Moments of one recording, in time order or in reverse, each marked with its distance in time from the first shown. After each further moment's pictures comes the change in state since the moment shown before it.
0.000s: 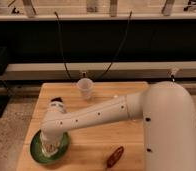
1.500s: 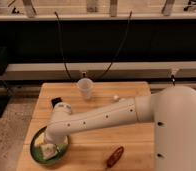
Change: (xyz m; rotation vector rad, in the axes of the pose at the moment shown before) arm 0.005 0.012 -0.016 0.066 0.061 0.034
